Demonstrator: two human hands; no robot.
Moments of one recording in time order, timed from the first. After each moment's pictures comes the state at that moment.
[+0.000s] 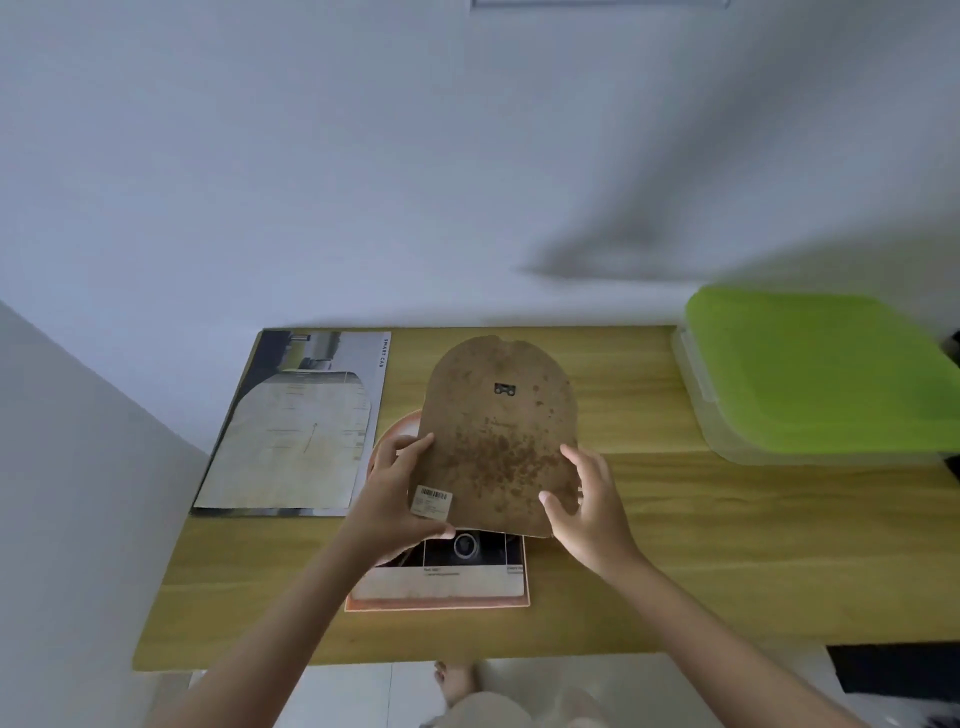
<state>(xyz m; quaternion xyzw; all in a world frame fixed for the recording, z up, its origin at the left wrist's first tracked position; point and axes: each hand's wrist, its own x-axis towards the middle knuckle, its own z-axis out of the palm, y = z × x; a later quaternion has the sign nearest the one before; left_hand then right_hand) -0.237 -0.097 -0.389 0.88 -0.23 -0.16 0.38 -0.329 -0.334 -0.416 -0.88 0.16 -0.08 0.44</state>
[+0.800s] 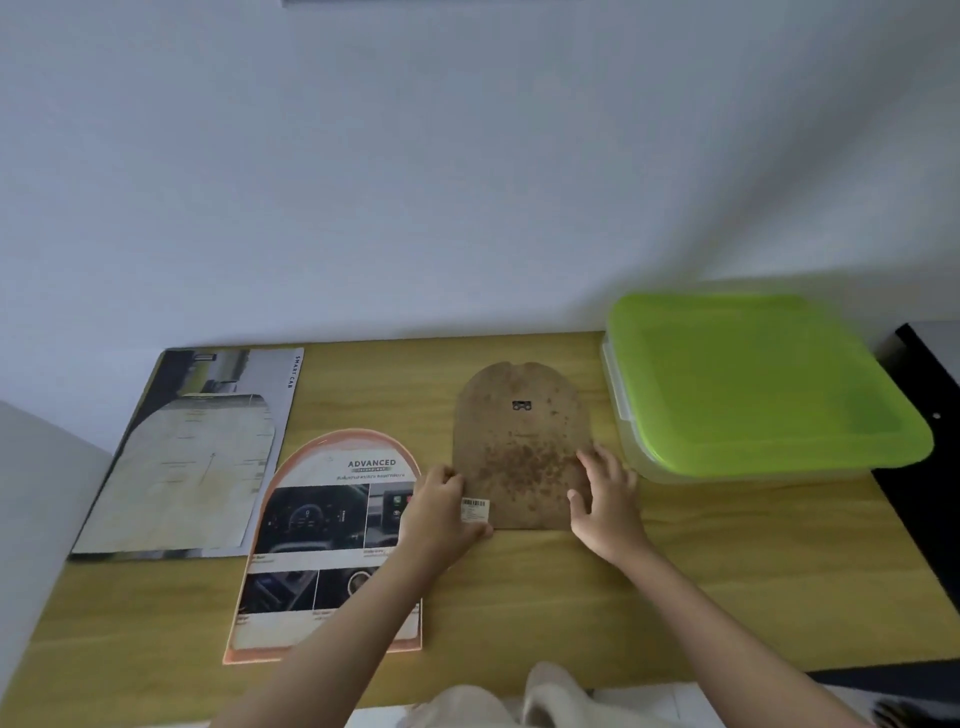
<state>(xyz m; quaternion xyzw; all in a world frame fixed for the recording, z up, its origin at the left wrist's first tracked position) -0.255 -0.272 -0.419 0.94 -0.18 -0.18 0.22 -0.327 -0.483 -0.452 -0.93 0.25 0.04 0.27</state>
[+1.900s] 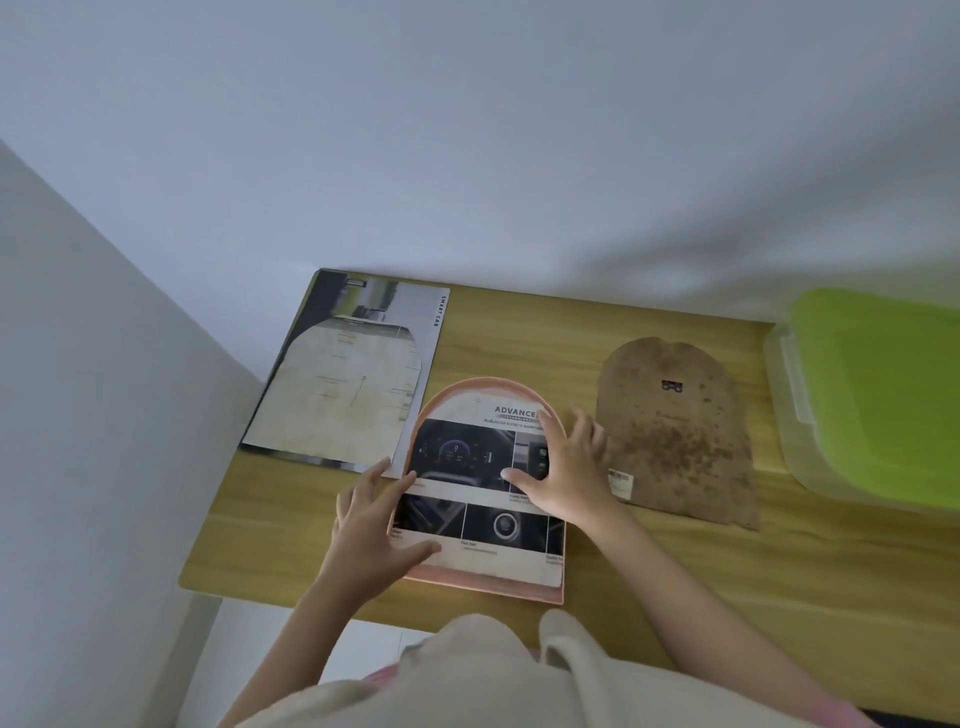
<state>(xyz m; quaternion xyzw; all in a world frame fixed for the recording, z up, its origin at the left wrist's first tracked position) -0.284 -0.037 -0.427 0.94 -0.03 -0.17 0.30 -0.251 -0.292 -0.434 -0.97 0.09 0.13 0.18</state>
